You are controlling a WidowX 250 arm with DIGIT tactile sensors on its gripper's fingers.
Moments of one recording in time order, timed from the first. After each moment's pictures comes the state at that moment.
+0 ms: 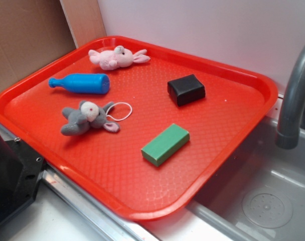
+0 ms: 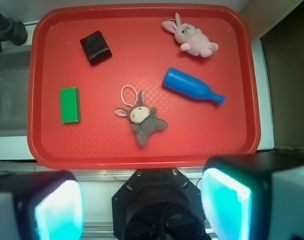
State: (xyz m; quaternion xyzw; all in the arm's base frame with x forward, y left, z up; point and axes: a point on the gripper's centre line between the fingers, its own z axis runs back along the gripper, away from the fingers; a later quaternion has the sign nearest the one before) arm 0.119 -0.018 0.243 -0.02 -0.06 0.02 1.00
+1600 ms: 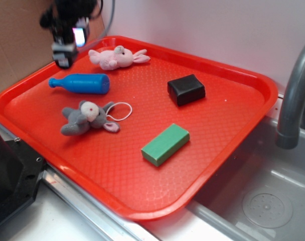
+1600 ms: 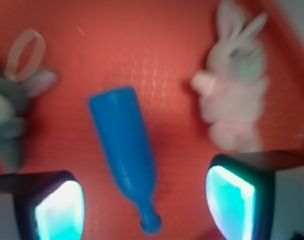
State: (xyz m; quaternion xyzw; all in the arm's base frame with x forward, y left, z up) arm 0.226 0.079 0.066 0.03 0.06 -0.40 0.91
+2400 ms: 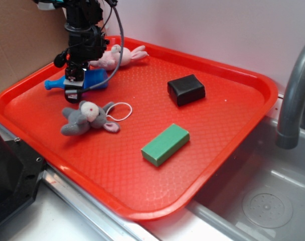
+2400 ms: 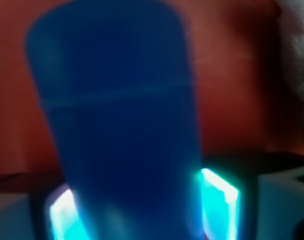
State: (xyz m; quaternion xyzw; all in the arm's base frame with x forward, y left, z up) arm 0.221 0.088 0.013 0.02 0.12 -0.35 0.93
